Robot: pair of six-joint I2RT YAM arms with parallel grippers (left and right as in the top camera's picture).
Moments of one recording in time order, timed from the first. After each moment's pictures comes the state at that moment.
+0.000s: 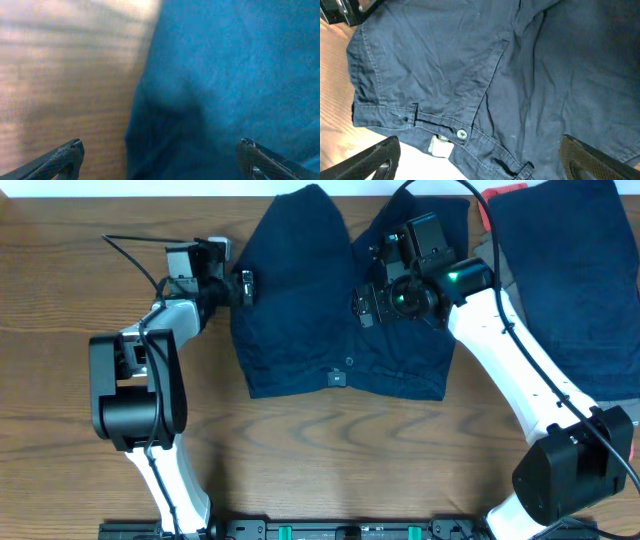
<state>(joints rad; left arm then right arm) 0.05 2.11 1.26 0.06 0.34 0.02 0.40 1.77 1.55 -0.84 -0.17 0.15</state>
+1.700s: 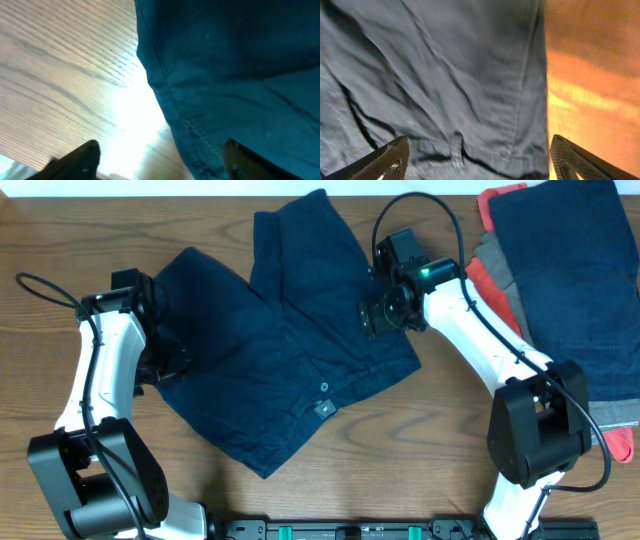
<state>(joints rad) 0.20 1.68 1.27 -1.20 -0.14 -0.27 0.40 1.96 1.55 -0.90 -0.07 0.20</state>
